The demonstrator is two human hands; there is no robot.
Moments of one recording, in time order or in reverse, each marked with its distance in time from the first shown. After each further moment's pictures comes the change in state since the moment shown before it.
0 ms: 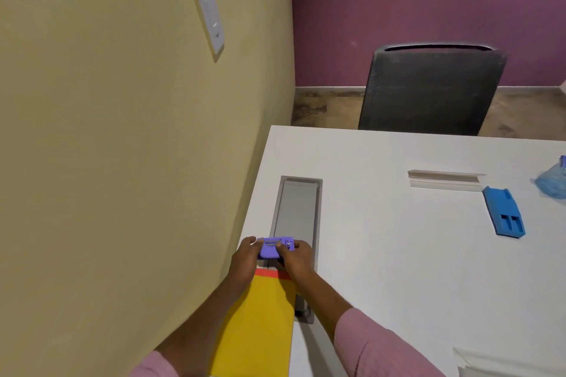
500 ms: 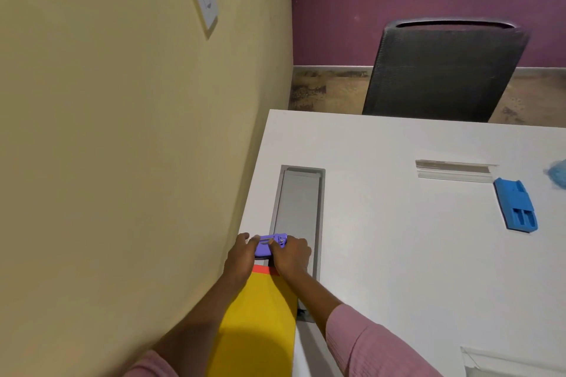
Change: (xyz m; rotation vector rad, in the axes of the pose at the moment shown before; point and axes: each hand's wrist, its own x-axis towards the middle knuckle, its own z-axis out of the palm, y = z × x) left_hand 0.035 -0.018 0.000 0.118 0.034 -0.109; right_hand 0.022 0.007 0.026 -0.460 0.056 -0.058
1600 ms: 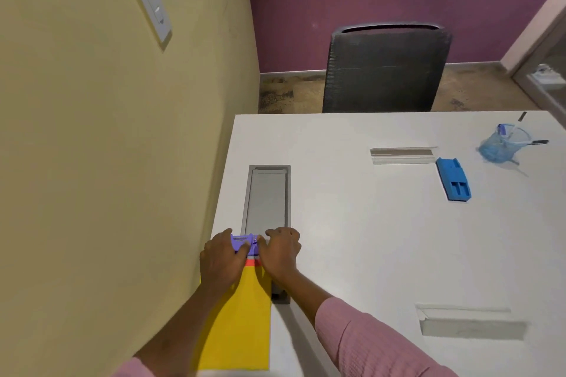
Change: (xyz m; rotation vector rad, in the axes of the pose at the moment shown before) left_hand -0.044 0.007 0.005 0.619 0.163 0.375; right_hand -0.040 0.015 -0.047 -0.153 0.118 -0.129
